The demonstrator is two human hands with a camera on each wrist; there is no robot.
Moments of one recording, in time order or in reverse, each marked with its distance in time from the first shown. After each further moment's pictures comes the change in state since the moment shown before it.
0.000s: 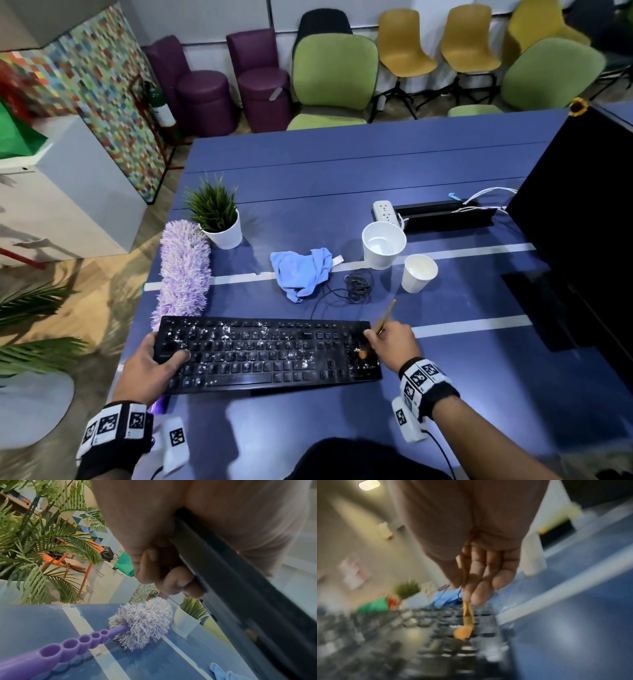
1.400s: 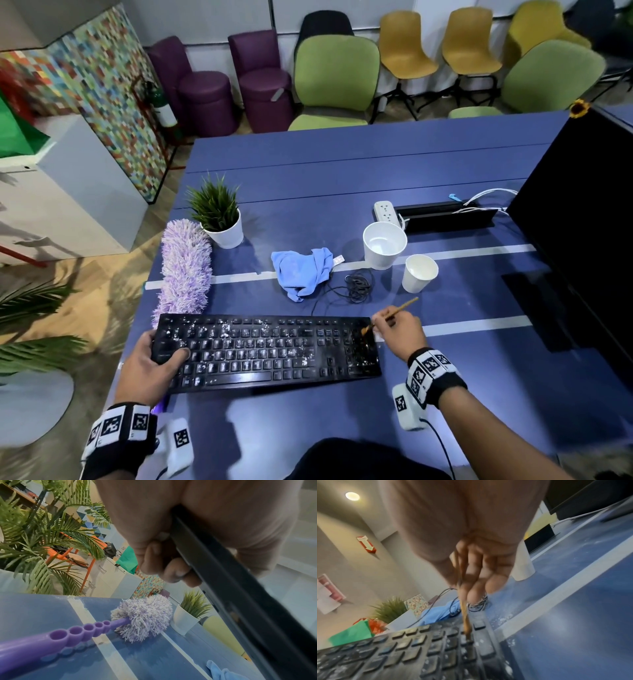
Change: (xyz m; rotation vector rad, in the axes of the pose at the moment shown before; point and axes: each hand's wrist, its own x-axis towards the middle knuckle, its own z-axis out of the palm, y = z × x) left_hand 0.007 -0.021 0.007 -0.070 0.082 -0.031; right_hand 0.019 0.011 -0.009 0.217 0.087 -0.057
